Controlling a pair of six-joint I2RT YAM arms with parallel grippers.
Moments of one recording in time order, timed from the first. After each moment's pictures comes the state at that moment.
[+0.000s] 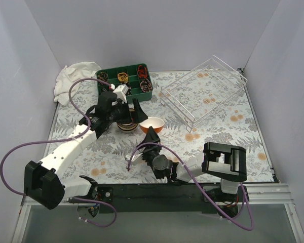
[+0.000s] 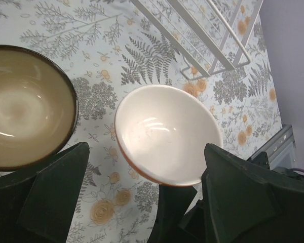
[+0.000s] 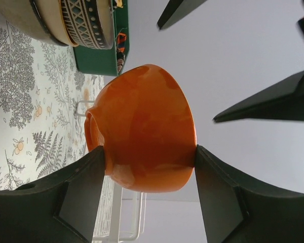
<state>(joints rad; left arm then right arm) -0.45 1.21 0.98 -0.30 0.29 -0.52 1.40 1.78 0.63 1.17 0.93 -1.56</state>
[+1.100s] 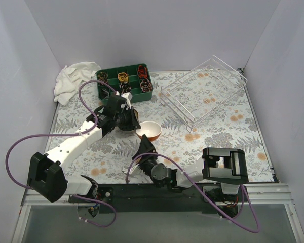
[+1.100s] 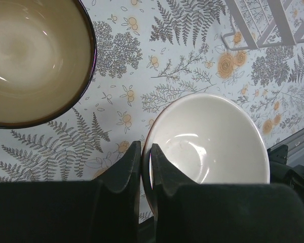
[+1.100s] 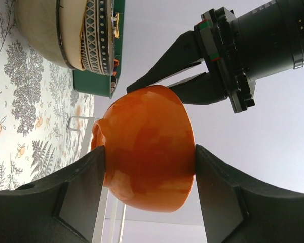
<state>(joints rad) -0.53 1.31 1.03 -0.50 0.19 -0.59 1.52 1.78 0.62 1.17 0.93 -1.68</state>
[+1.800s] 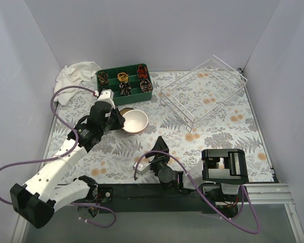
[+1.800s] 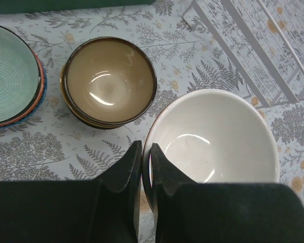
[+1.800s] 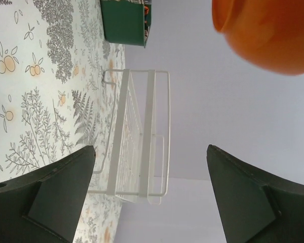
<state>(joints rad) -0.54 1.03 0.96 -0.50 -0.14 -0.54 1.53 1.78 0.47 1.22 1.10 -1.47</state>
